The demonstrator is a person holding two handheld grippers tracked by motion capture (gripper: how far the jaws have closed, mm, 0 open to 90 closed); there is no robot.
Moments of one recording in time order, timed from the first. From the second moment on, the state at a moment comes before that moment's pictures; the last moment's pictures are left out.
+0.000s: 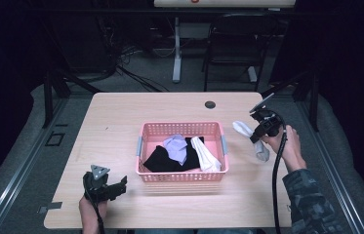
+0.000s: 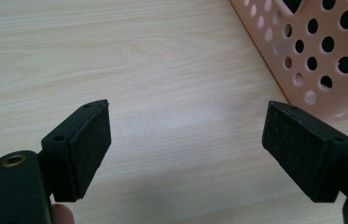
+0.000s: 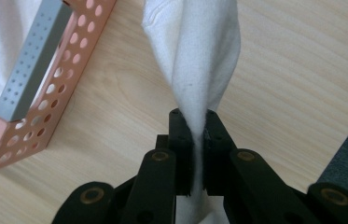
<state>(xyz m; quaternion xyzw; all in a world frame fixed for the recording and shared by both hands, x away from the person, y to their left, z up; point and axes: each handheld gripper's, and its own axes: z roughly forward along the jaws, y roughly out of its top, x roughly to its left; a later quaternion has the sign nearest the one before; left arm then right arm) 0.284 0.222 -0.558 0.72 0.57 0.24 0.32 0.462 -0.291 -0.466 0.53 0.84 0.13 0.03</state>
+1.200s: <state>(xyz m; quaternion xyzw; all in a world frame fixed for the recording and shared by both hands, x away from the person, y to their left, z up) 0.284 0.223 -0.556 0.72 0.56 0.24 0.33 0.444 -0.272 -0.452 0.48 0.86 0.14 0.02</state>
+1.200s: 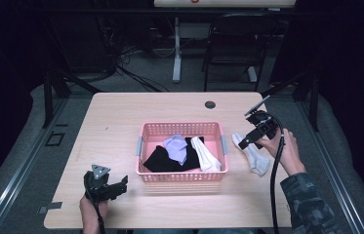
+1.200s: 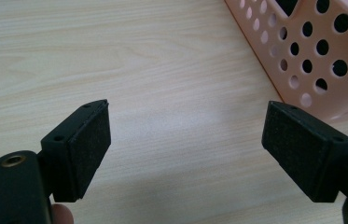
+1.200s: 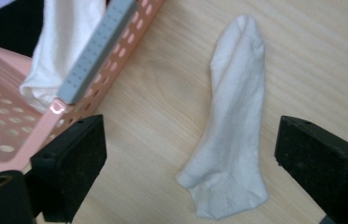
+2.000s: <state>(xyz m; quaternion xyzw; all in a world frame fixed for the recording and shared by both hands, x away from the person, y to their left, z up) 0.286 0.223 -0.557 0.72 0.56 0.24 0.33 0.437 -0.203 -0.387 0.40 0.90 0.18 0.05</state>
